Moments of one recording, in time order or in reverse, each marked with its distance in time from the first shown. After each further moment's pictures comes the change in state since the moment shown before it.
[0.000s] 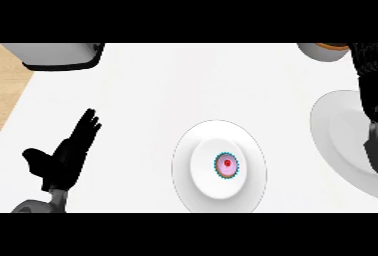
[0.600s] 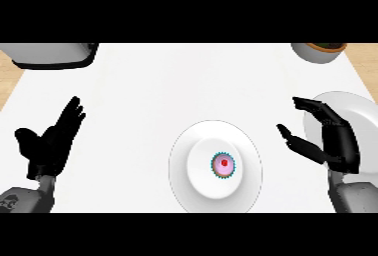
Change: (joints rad) left arm -0.068 0.056 0.047 0.006 -0.052 0.063 0.107; right arm 0.275 0.176 0.104 -0.035 0.115 -0.139 -0.140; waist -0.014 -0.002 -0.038
